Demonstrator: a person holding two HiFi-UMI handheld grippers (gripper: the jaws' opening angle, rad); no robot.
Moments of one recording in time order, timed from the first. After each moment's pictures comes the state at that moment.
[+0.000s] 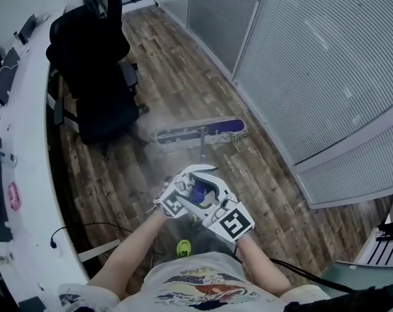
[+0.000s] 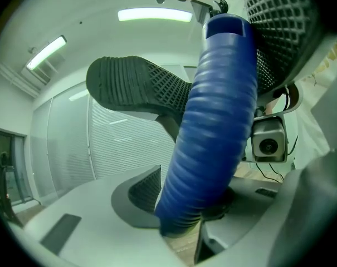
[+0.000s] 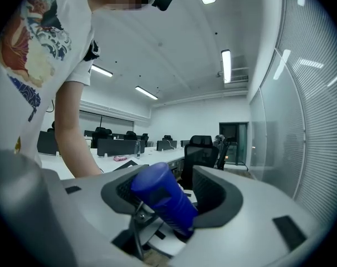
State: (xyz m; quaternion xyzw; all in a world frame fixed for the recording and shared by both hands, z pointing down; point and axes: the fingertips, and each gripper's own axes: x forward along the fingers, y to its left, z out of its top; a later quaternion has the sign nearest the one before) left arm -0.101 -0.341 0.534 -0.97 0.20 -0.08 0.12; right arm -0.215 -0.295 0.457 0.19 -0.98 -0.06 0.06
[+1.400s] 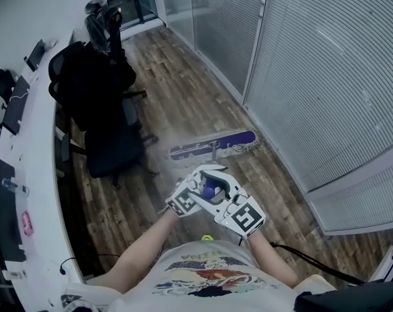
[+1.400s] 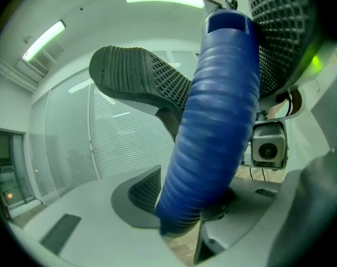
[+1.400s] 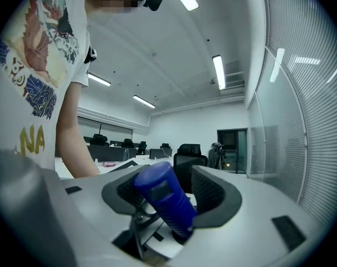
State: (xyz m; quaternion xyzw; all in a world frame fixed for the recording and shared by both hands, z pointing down) left arm -0.025 -0.566 0.502 -0.97 0.21 -0.11 0.11; right arm -0.134 -0.517 0.421 0.18 -0.98 -0.07 0.01
